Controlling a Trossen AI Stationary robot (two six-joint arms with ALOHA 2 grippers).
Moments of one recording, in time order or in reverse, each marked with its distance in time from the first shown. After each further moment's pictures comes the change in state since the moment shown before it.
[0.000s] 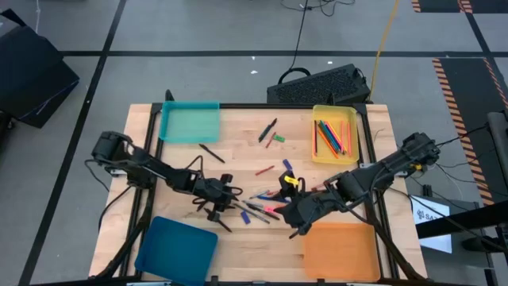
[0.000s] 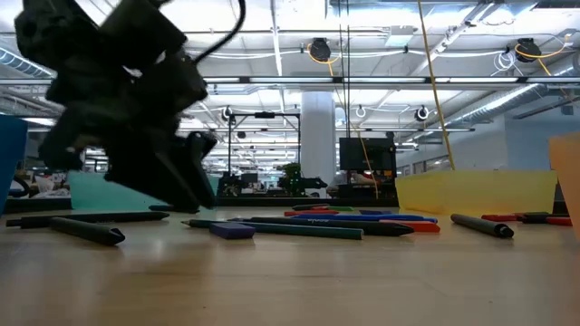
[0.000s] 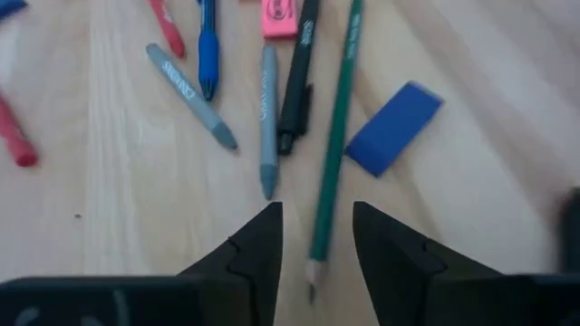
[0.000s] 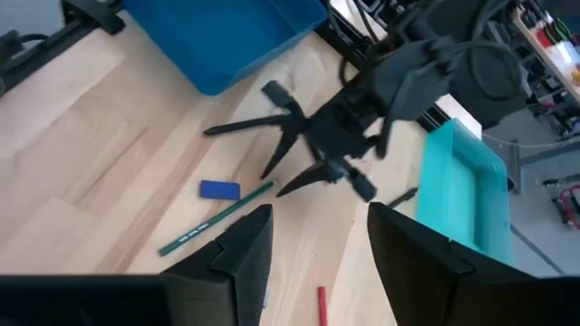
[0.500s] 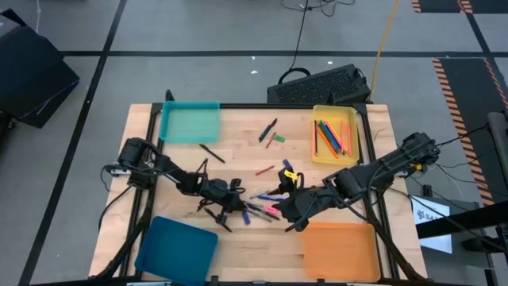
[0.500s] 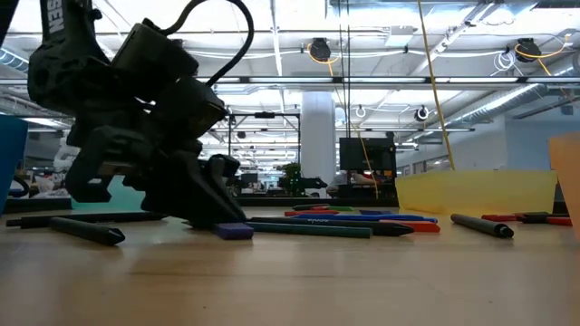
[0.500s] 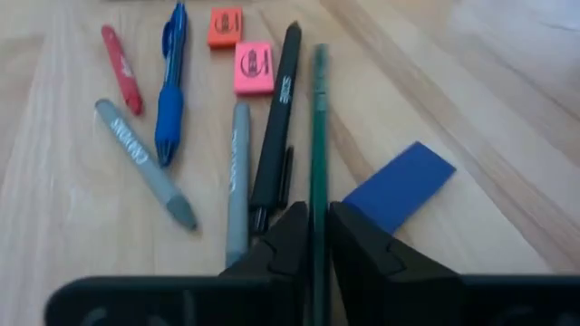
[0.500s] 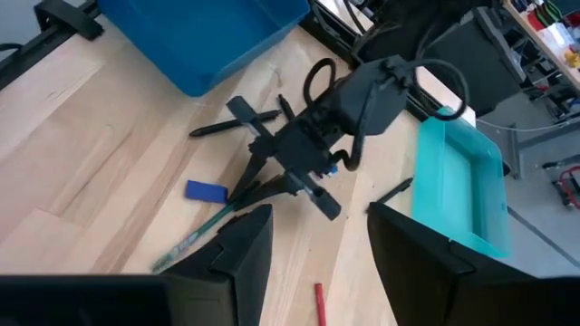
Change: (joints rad) left arm 0.012 0.286 0.002 0.396 0.124 -0.021; right arm -0.033 0.000 0.000 0.007 0.001 0.031
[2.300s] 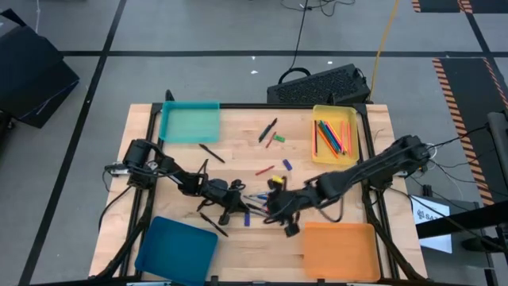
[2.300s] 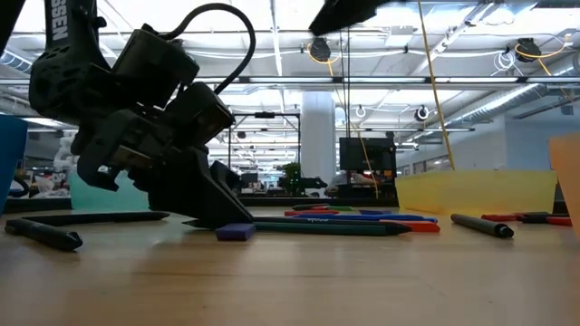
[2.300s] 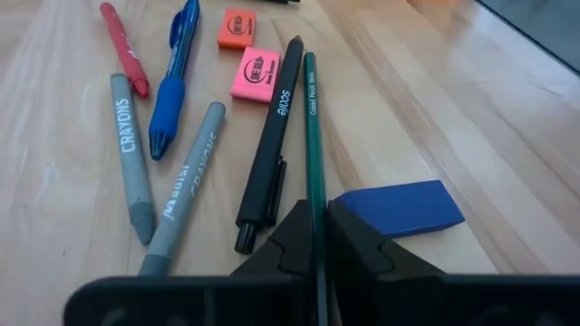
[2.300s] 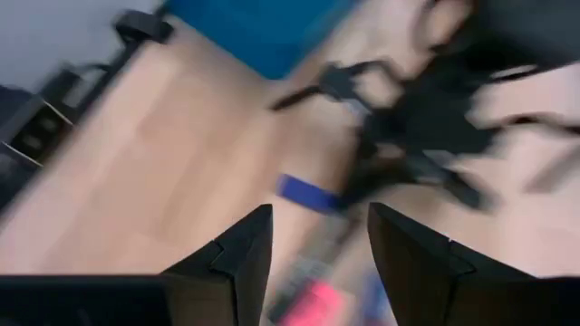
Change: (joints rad) left arm 0.013 0.016 -0.003 0.072 0.019 -0.181; right arm -0.074 0.126 -0.176 0.245 -0.309 0.224
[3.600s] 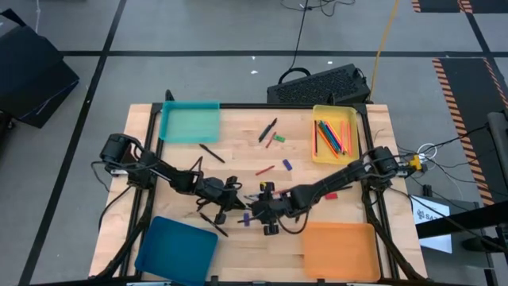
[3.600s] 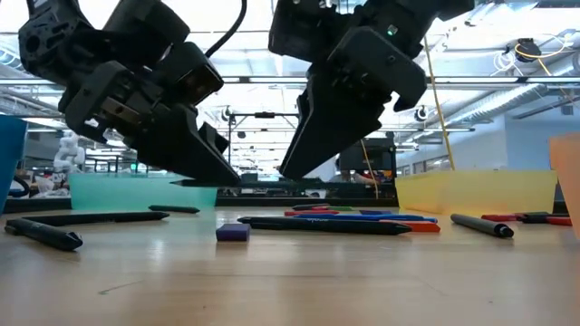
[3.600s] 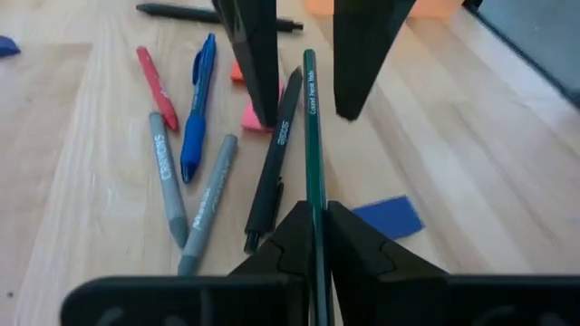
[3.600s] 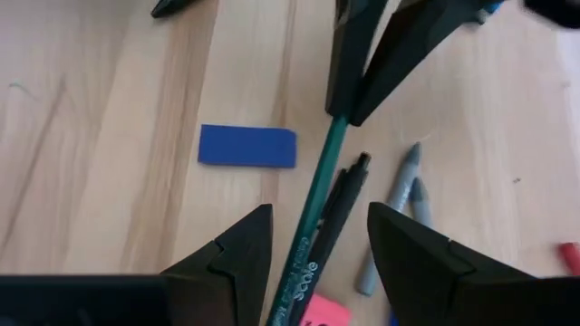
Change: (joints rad) left arm -0.035 -0.233 0.002 -0.211 -0.081 0.018; right arm -0.040 0.293 0.023 0.083 0.125 0.212
